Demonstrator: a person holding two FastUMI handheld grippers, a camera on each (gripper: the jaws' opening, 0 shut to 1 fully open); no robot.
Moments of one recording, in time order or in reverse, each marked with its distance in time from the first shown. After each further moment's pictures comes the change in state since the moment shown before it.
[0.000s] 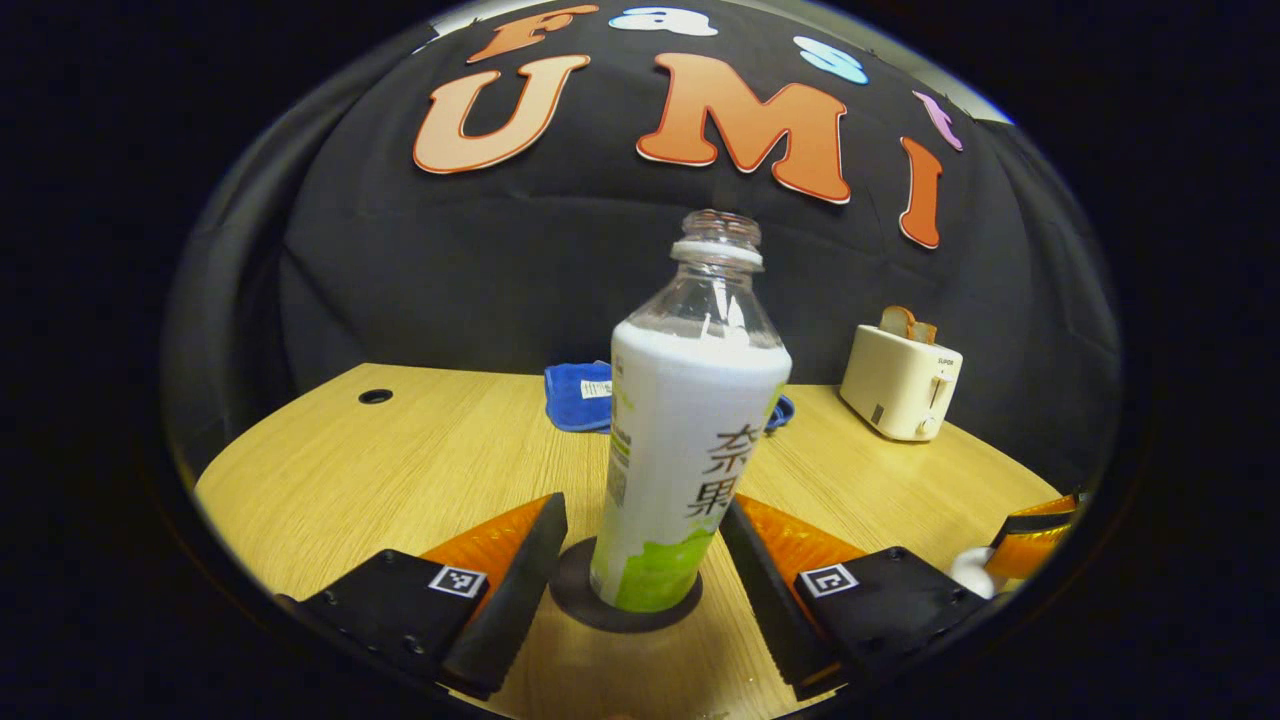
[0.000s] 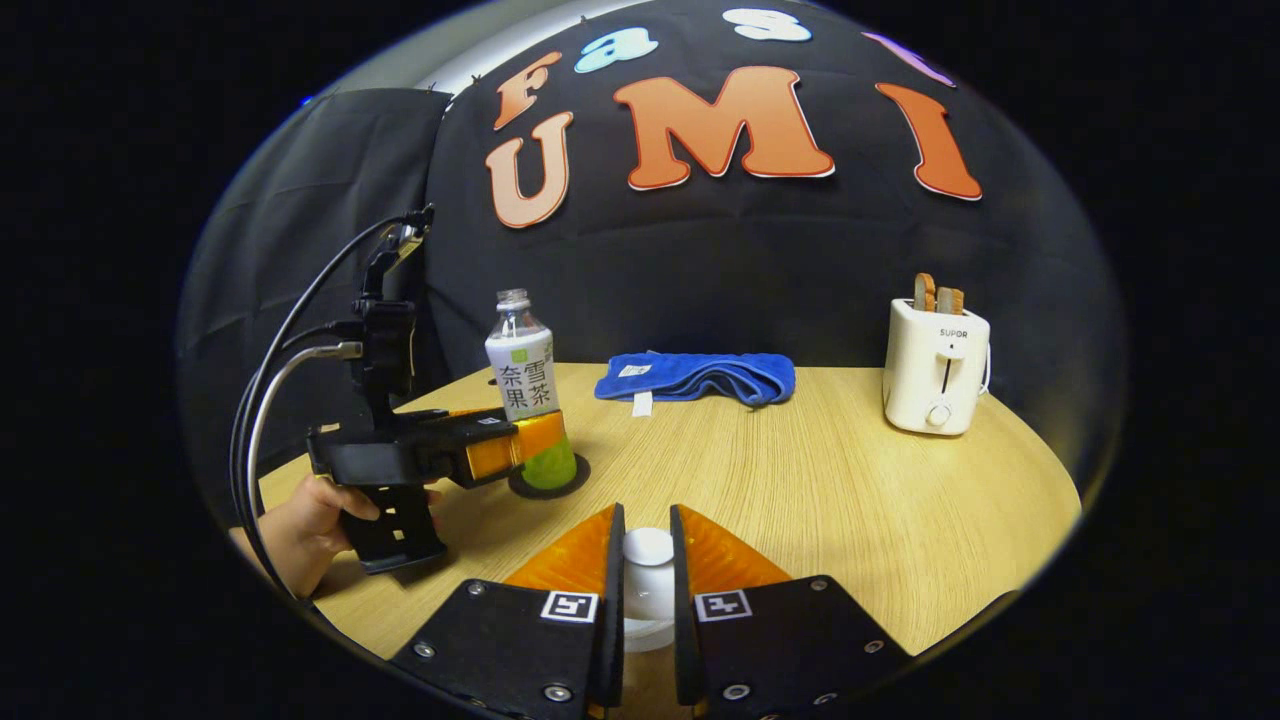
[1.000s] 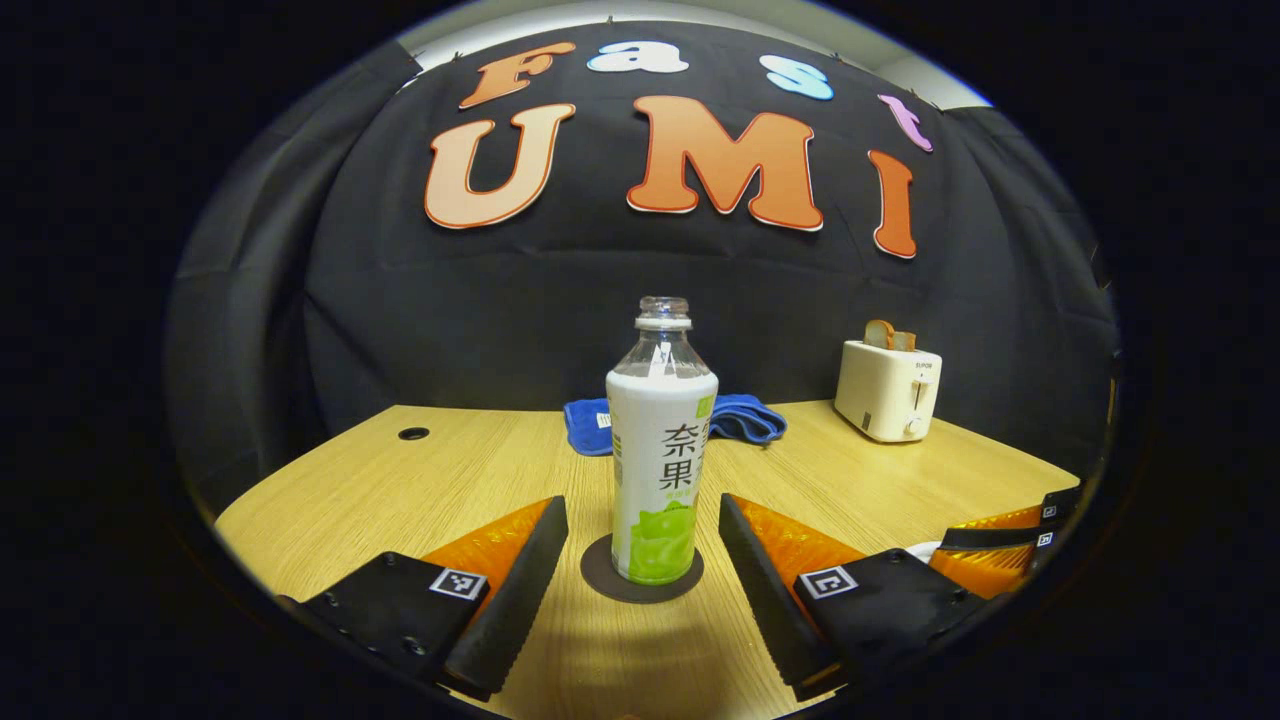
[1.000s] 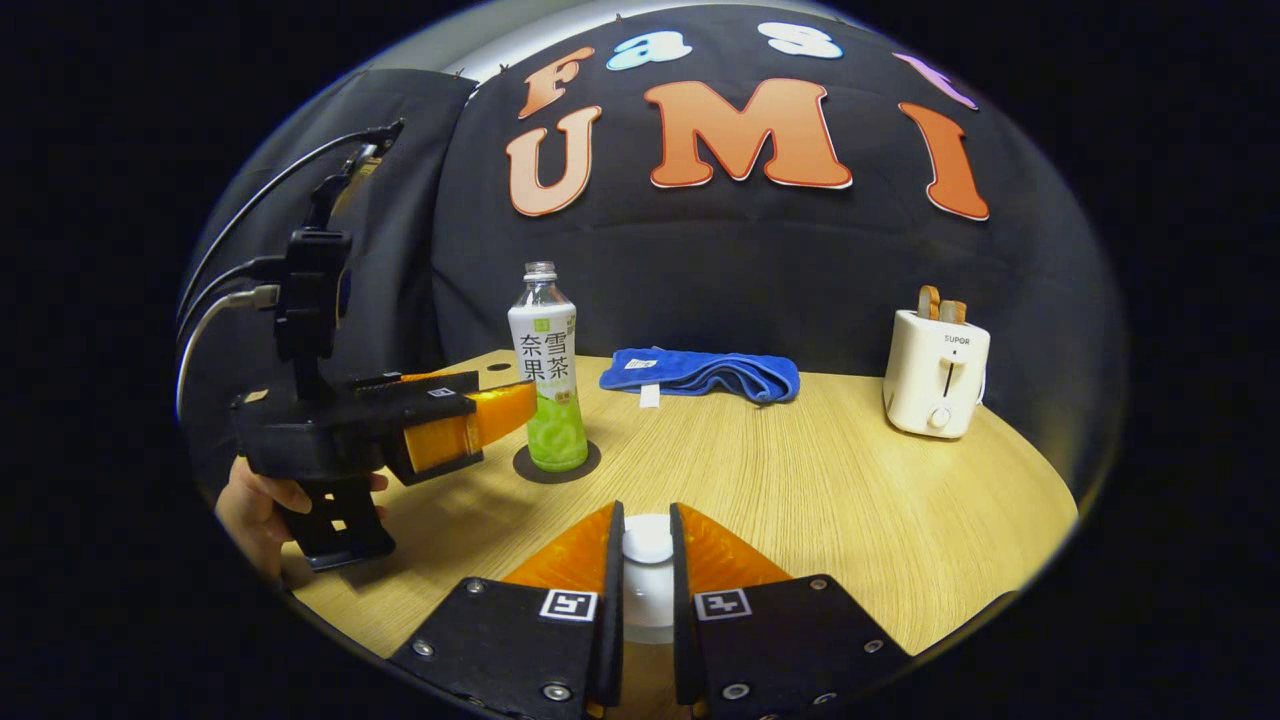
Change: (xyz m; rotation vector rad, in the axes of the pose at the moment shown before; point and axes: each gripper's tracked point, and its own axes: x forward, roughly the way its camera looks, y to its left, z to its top) left arm -0.066 0.001 0.019 0.066 -0.124 0.038; right arm -0.004 0.021 -0.013 -0.067 -0.041 -0.037
